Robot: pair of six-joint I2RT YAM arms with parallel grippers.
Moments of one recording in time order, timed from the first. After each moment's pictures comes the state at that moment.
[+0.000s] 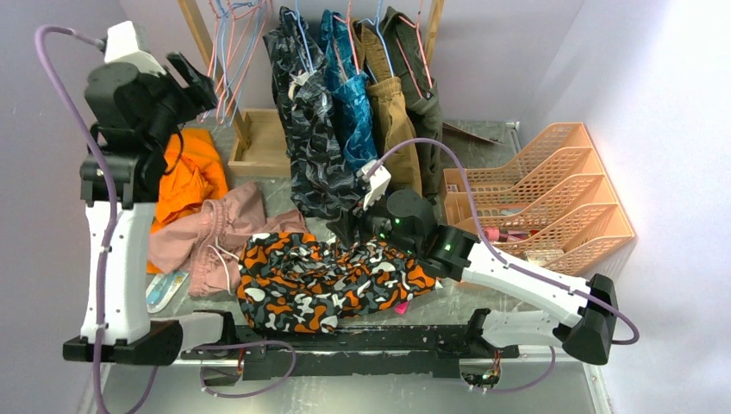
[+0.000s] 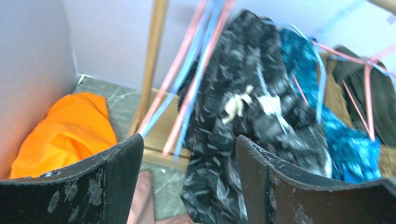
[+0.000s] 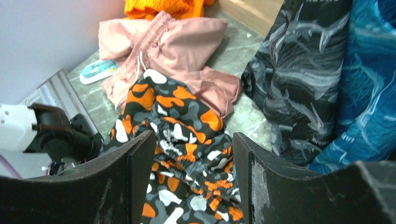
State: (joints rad) left arm -0.16 1.20 1.78 -0.67 -0.20 -0.33; right arm 1.04 1.16 1.00 -0.08 0.12 0.24
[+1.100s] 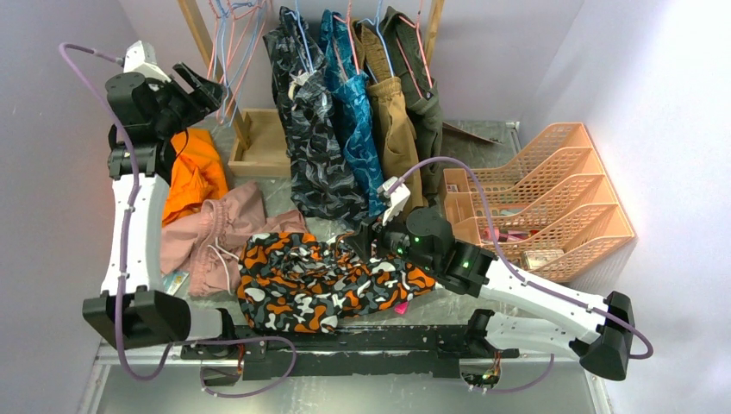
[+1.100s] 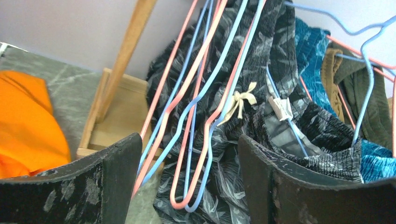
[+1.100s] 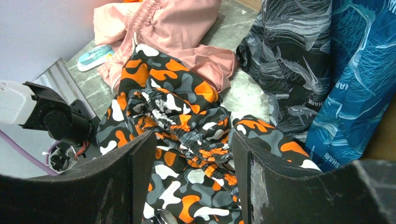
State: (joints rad) left arm 0.14 1.31 1.50 -0.31 0.22 -0.51; right arm 1.04 0.97 0.79 -0.07 0.12 0.29
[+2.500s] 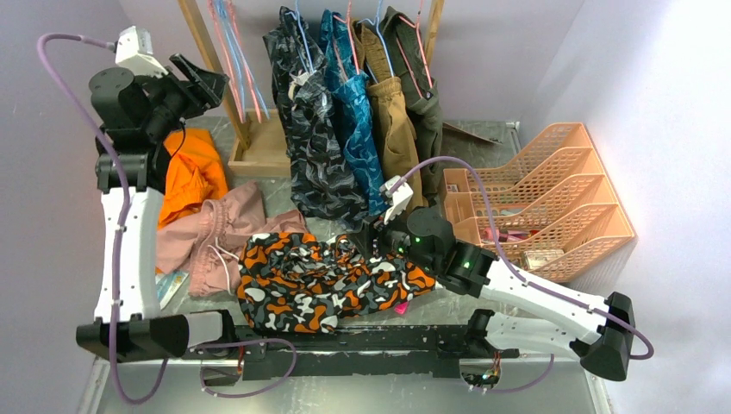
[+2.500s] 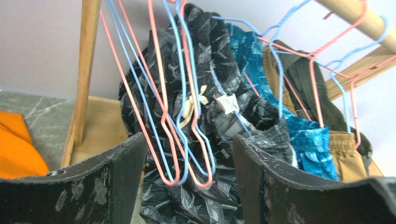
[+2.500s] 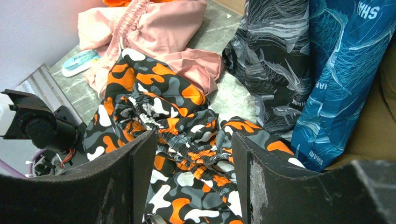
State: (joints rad) left arm 0.07 1.23 1.60 -0.35 0.30 -0.48; right arm 1.04 0.97 0.79 -0.07 0.18 0.27
